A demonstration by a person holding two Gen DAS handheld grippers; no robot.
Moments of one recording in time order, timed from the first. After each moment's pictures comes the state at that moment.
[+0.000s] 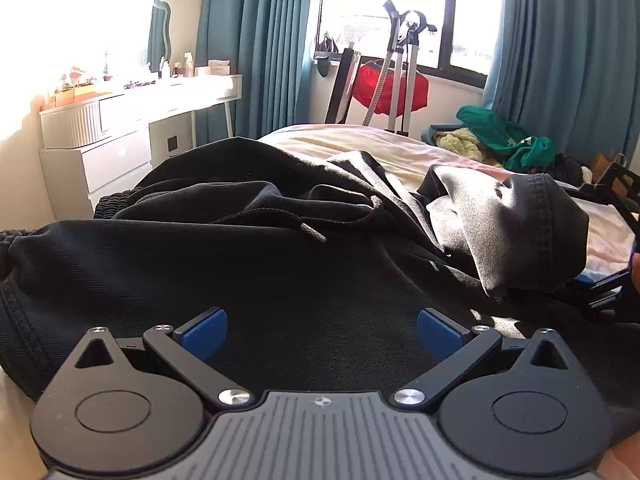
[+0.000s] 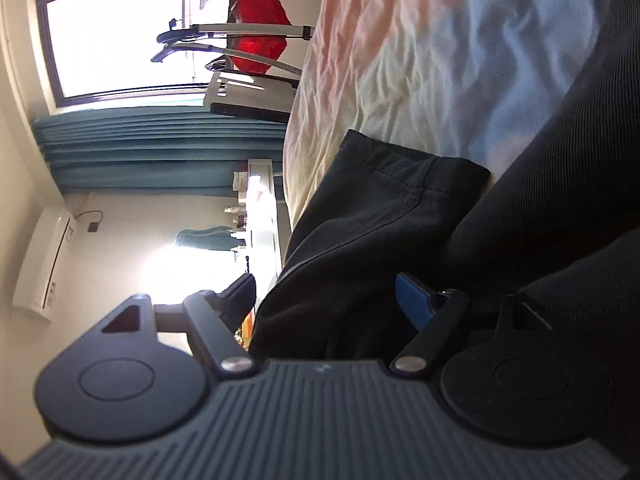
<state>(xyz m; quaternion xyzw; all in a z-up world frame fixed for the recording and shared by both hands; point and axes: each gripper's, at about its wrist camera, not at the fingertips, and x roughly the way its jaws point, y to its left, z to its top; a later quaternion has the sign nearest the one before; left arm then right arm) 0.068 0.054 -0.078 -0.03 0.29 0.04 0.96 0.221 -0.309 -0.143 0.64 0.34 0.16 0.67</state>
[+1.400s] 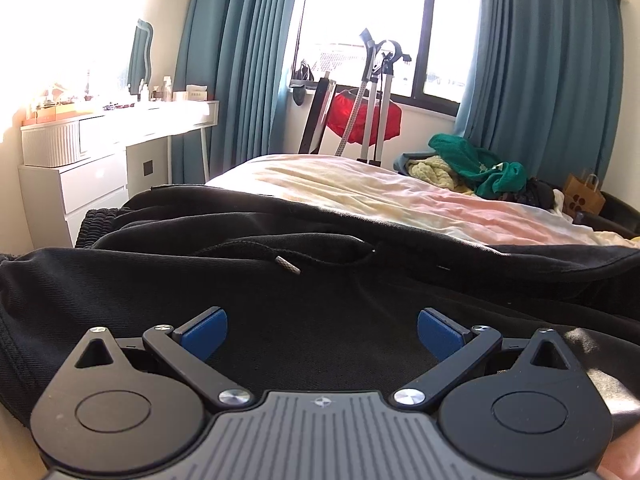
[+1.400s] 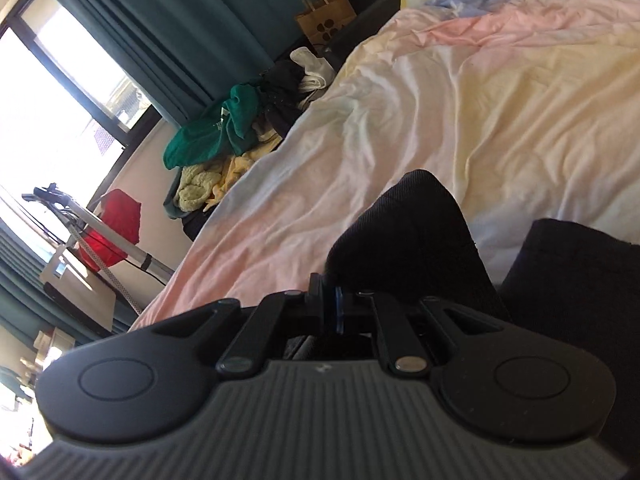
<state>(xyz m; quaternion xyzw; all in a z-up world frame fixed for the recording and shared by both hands) 0.062 0.058 -0.072 -0.05 0.24 0.00 0.97 0.206 -0.491 -0.050 0.39 0.21 -0.21 0.87</state>
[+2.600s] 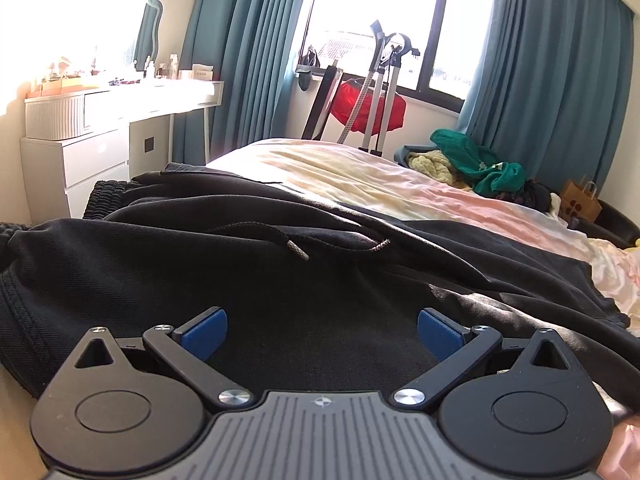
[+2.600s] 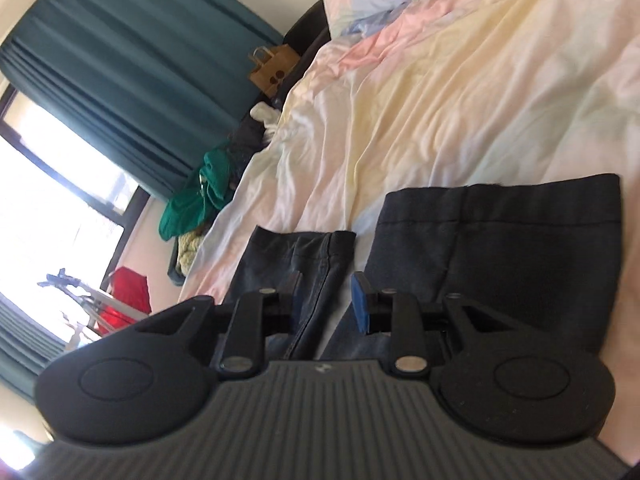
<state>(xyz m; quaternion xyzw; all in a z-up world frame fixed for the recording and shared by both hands) 0.051 0.074 -0.067 -0.09 0.26 -0.01 0.96 0.060 -0.512 -0.114 0.49 0.10 -0.28 0.82</state>
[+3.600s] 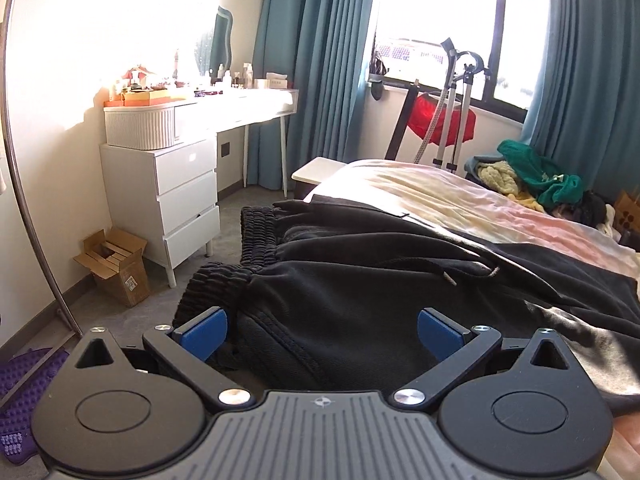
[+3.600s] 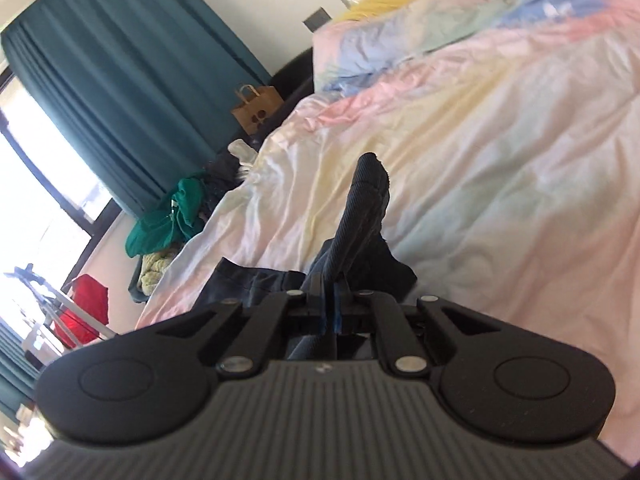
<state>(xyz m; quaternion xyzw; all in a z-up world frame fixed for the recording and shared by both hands) -0.028 0.190 0.004 -0.07 0.27 0.10 0.96 0.033 -0.502 -0.101 0.41 0.11 -0.32 0.85</state>
